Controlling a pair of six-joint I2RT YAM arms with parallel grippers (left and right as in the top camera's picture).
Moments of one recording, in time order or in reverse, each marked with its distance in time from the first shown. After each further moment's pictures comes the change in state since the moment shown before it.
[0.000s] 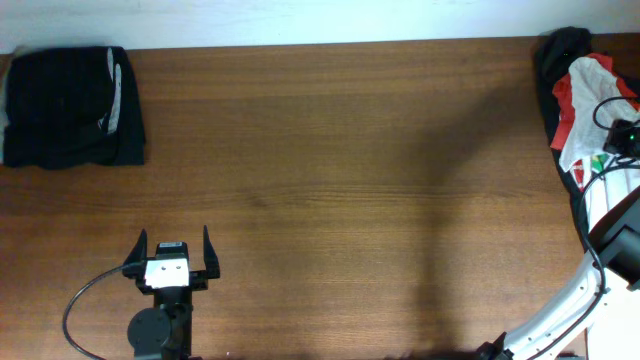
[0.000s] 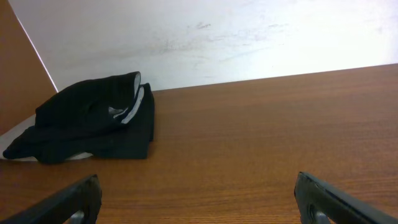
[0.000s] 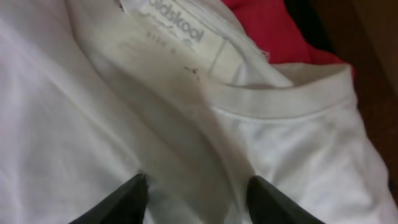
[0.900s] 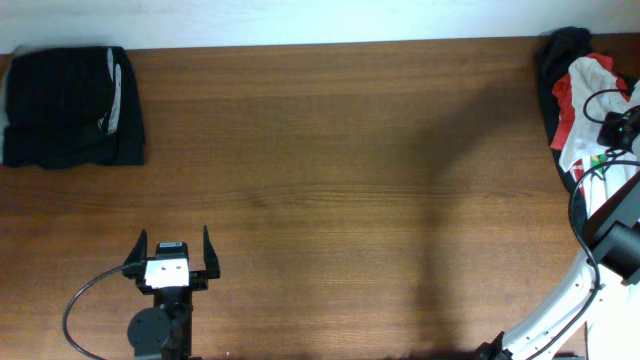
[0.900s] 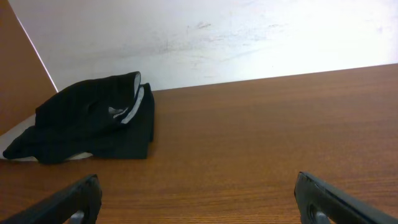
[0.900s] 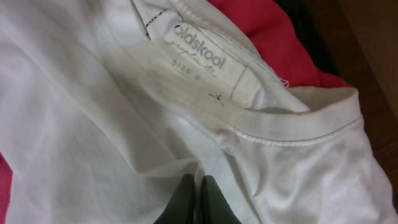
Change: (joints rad) left arm 0.000 0.000 0.000 0.000 0.000 0.000; right arm 0.052 0.004 0.000 0.038 0.071 0.029
